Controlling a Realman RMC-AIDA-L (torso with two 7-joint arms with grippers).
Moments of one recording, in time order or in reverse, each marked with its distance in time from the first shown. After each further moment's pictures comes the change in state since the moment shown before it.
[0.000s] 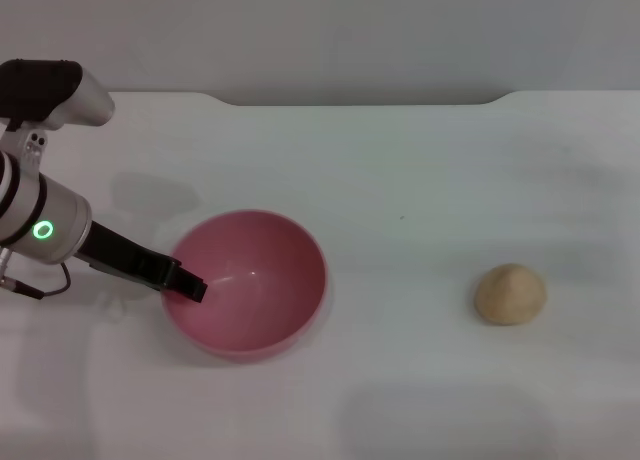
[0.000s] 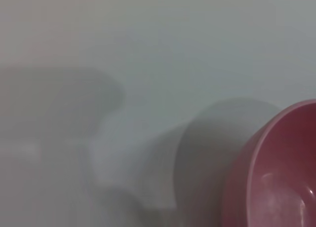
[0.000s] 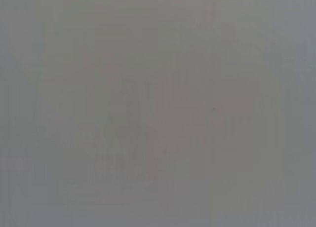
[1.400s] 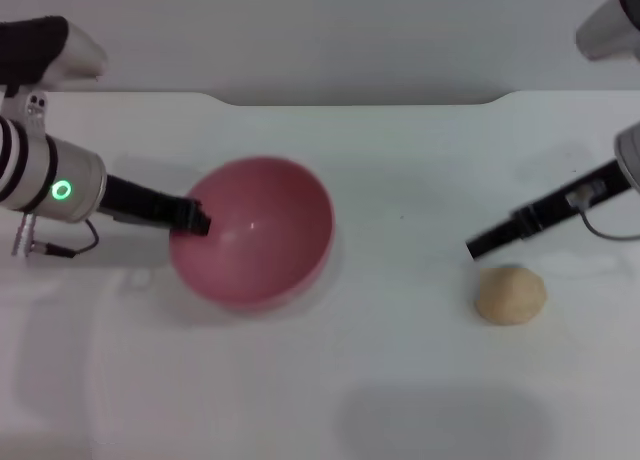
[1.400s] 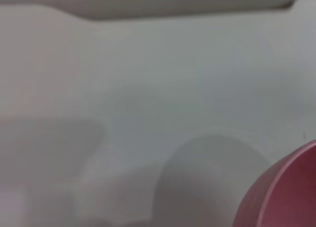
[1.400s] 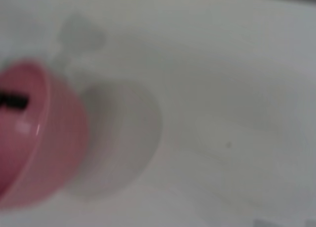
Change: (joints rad) left arm 0.004 -0.003 -0.006 0.008 -0.110 -0.134 -0.037; right arm 0.288 -0.065 -0.399 -0.654 -1.893 -0.439 2.109
